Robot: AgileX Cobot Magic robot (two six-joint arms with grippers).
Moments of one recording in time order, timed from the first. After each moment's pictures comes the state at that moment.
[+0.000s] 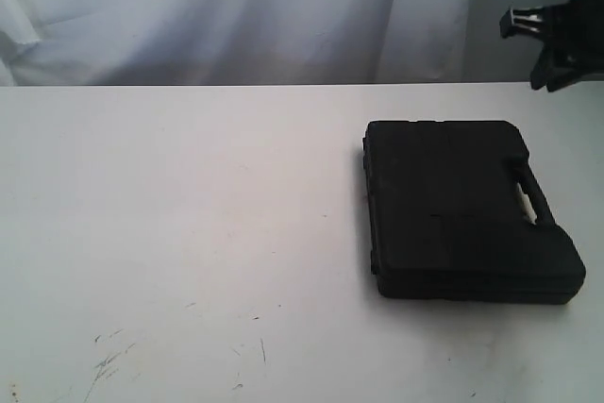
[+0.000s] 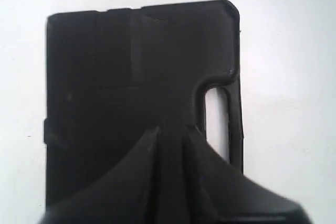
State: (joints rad) left arm 0.00 0.00 0.00 -0.04 0.30 0.01; right arm 0.14 1.75 -1.53 0.13 1.00 0.05
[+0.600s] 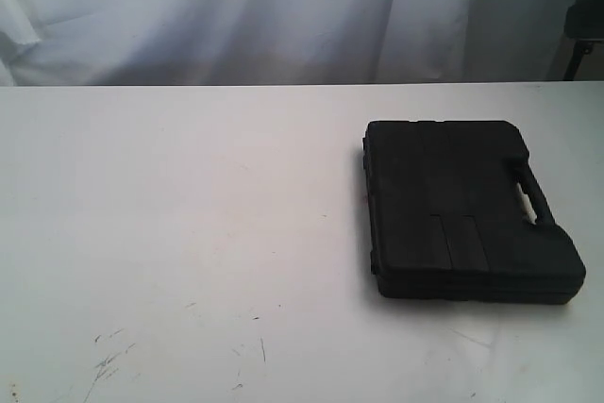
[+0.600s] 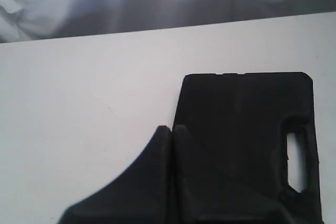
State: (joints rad) left arm 0.00 0.00 0.00 -0.04 0.30 0.01; right arm 0.25 1.05 -1.00 0.35 0.64 -0.07
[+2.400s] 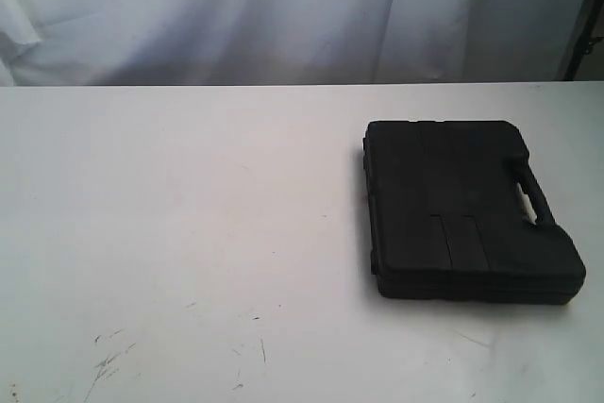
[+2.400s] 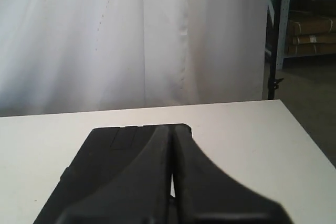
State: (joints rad) left arm 0.00 0.00 0.00 -0.04 0.30 0.01; right arm 0.08 0.06 -0.20 0.13 0.29 -0.07
